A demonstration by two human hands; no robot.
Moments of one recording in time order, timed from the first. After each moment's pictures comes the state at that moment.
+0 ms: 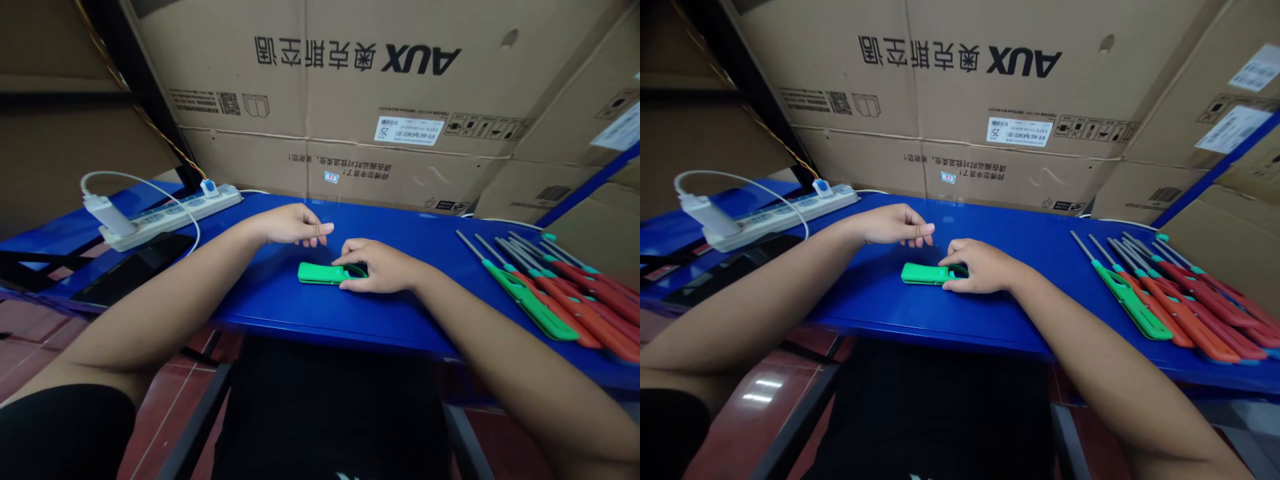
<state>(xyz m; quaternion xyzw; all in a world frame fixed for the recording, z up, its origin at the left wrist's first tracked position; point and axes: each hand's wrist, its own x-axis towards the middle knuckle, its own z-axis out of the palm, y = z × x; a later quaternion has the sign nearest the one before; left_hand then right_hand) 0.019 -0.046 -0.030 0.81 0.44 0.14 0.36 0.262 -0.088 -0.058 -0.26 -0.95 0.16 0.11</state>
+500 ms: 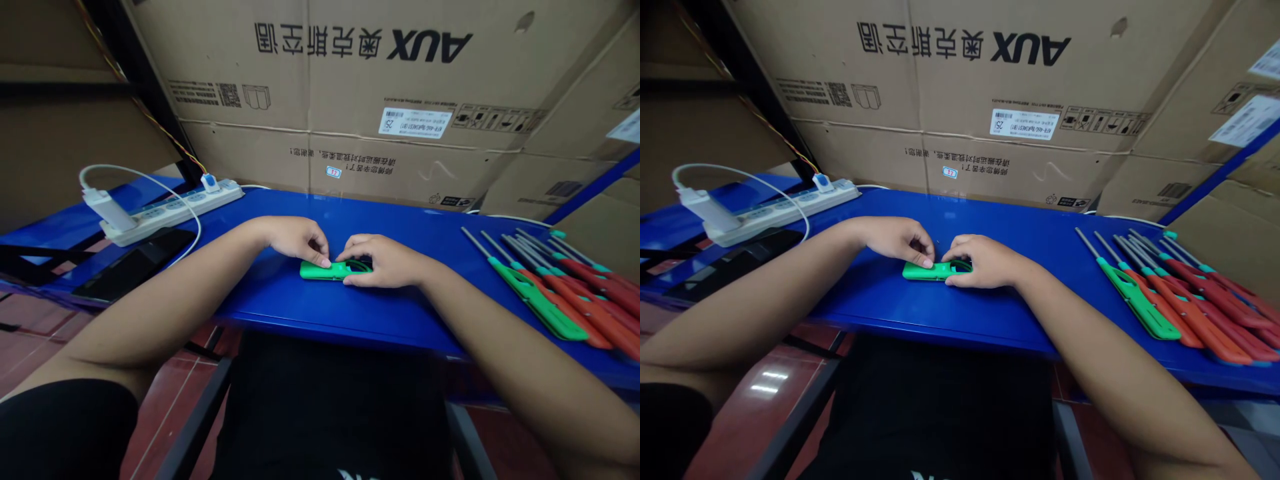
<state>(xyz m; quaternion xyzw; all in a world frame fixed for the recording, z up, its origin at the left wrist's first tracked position) 0.024 -0.051 -0.032 0.89 0.33 -0.06 0.30 0.262 -0.086 -0.057 -0.29 -0.93 0.18 0.11</state>
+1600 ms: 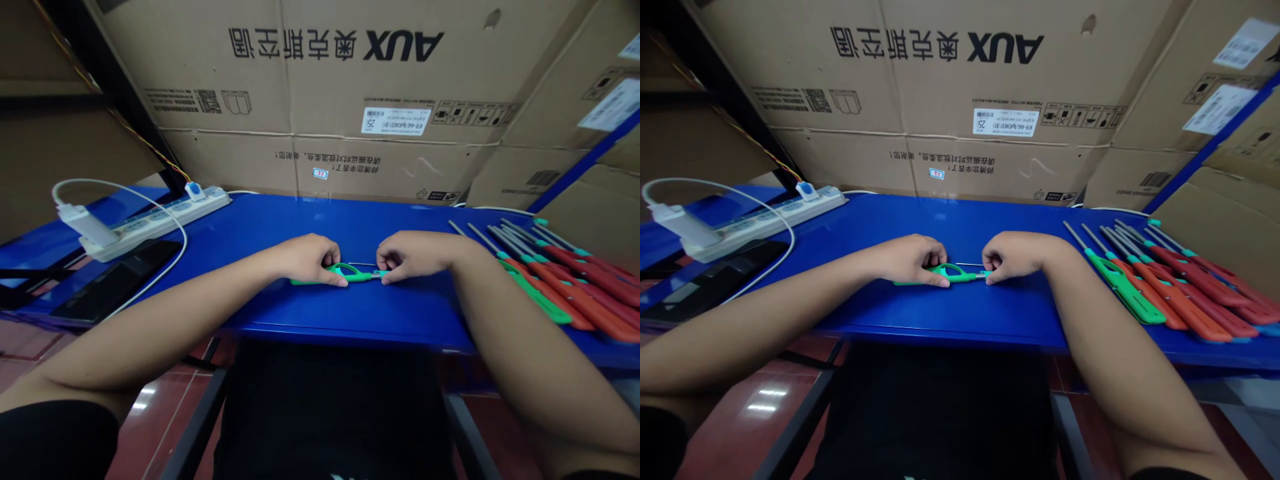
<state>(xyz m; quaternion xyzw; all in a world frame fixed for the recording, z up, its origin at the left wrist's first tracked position) 0.064 -0.082 -0.051 0.89 0.40 0.03 0.22 0.322 -0.077 -0.028 -0.40 -0.89 0.19 -0.11</state>
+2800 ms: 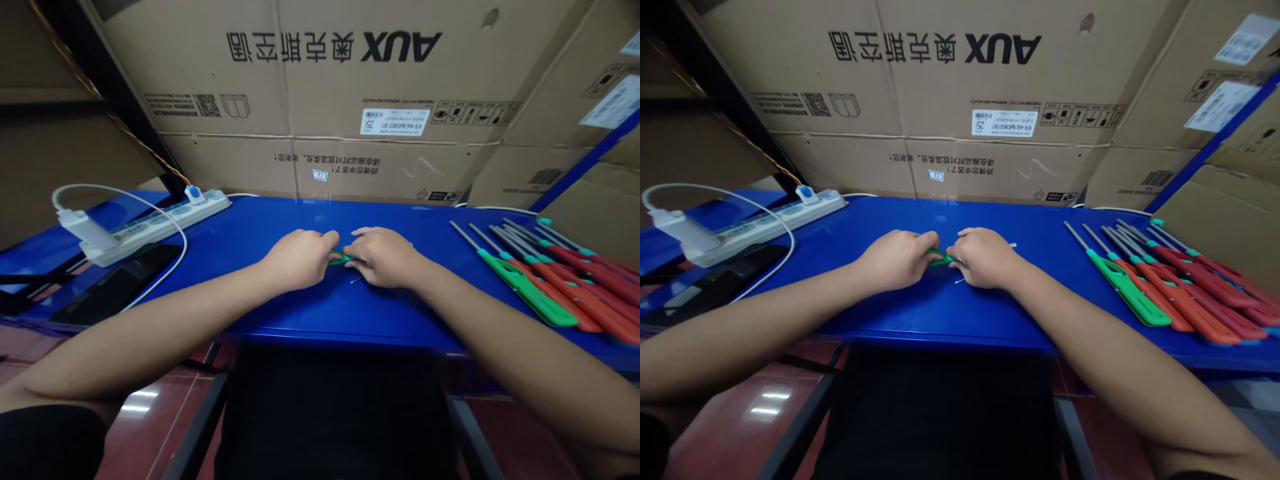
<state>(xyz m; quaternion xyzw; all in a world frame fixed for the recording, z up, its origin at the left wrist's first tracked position) 0.065 -0.103 -0.048 0.89 0.45 0.07 -0.07 0.271 -0.088 -0.054 -0.30 -0.95 -0.07 0.07</state>
